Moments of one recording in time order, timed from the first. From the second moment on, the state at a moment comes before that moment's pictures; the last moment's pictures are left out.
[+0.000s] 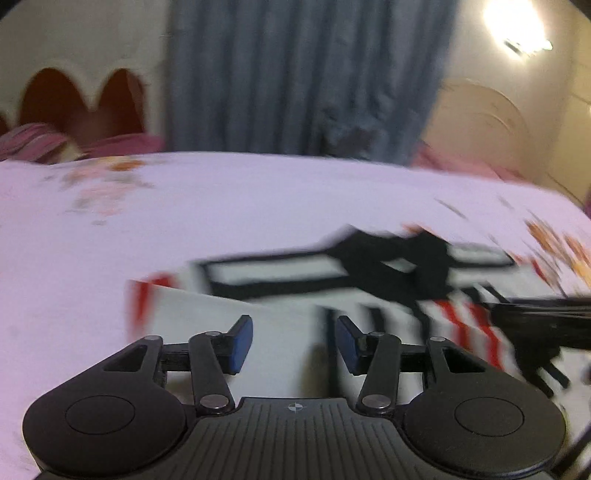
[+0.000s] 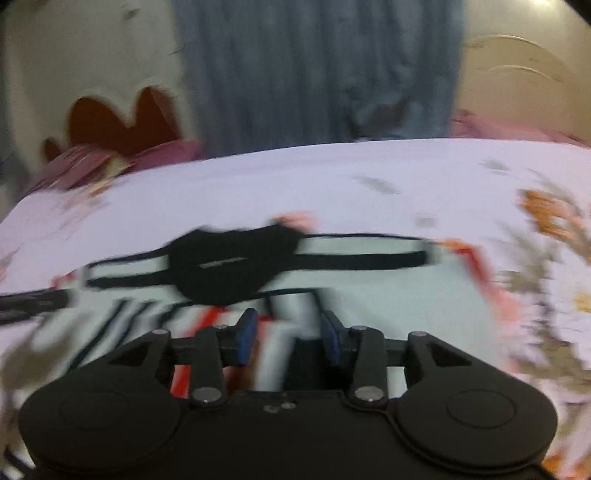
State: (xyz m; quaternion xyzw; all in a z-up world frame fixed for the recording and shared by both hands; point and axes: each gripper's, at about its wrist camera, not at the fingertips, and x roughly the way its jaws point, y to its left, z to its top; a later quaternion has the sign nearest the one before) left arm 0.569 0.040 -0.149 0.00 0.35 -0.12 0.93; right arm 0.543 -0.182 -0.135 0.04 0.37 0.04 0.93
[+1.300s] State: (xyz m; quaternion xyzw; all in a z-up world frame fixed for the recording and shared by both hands) left arm 0.519 0.084 -0.150 0.06 0.32 -0.05 0.94; right arm 0.497 -0.195 -0.143 -0.02 0.33 0.00 0.94
